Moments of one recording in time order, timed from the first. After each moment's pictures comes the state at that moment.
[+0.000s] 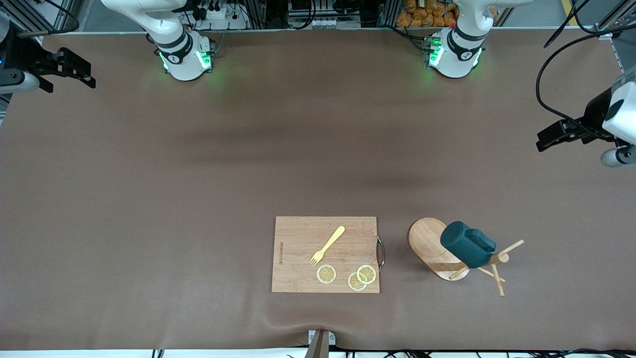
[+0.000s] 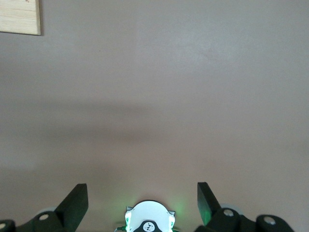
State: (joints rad) left arm -0.06 0.07 -0.01 -1.50 0.02 1.53 -0.24; right arm 0.05 -0.24 -0.05 -1.78 0.02 1.41 -0.08
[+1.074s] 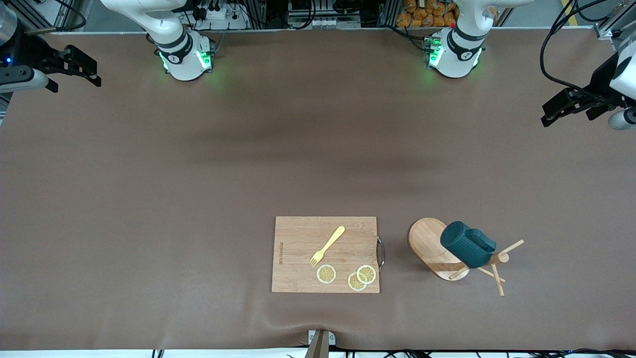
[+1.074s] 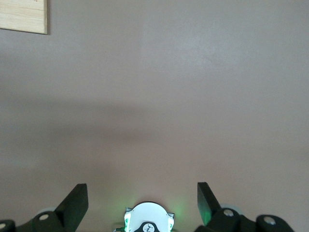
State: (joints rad) left arm -0.07 -0.09 0.00 -1.63 0.02 1.55 -0.21; right arm 0.07 -0.24 -0.04 -1.77 0.02 1.41 -0.09
